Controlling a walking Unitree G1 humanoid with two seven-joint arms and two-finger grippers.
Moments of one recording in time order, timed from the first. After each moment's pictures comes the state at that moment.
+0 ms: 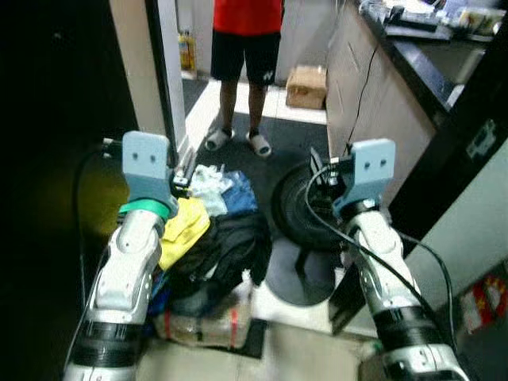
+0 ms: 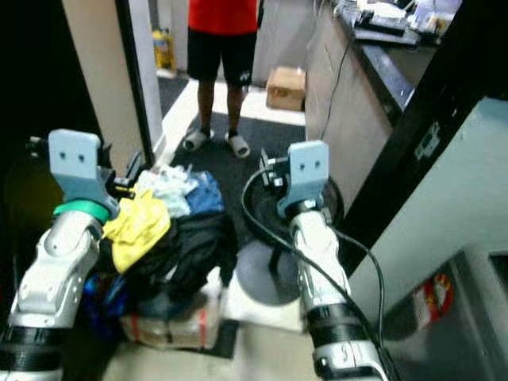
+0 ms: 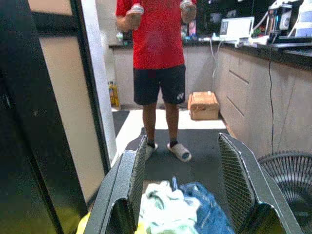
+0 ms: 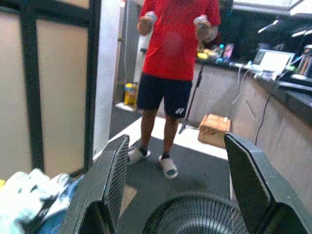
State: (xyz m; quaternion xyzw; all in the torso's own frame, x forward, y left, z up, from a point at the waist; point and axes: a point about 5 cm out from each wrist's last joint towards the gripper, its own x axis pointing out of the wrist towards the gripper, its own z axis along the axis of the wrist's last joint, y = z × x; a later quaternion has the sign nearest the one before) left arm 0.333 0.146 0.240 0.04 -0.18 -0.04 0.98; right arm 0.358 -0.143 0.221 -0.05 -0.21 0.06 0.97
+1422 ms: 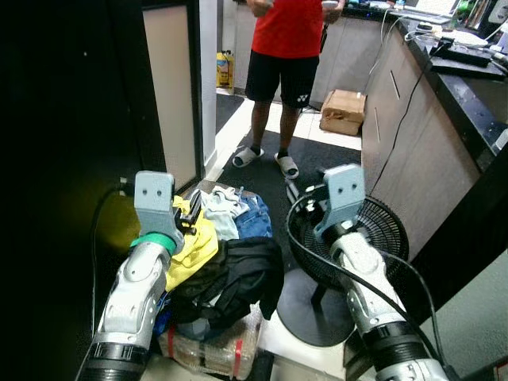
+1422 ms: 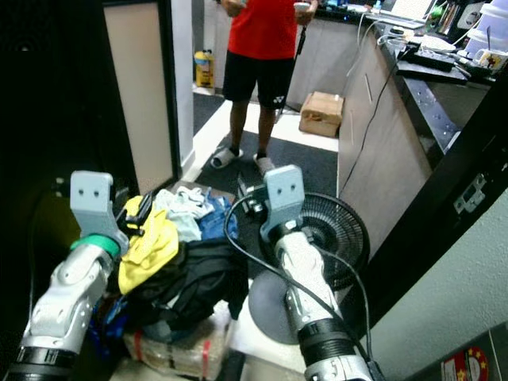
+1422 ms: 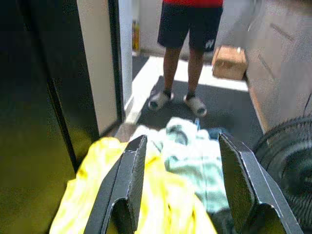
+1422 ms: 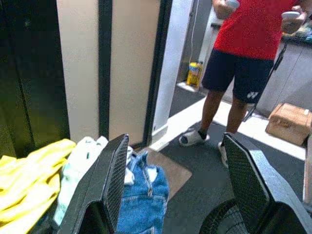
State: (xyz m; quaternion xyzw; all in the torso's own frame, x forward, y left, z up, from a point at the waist) left arm 0.331 0.157 0.152 -0.01 -0.03 -0.03 1.00; right arm 0.352 -0.117 0.164 -0.05 -0.12 0.15 0.98
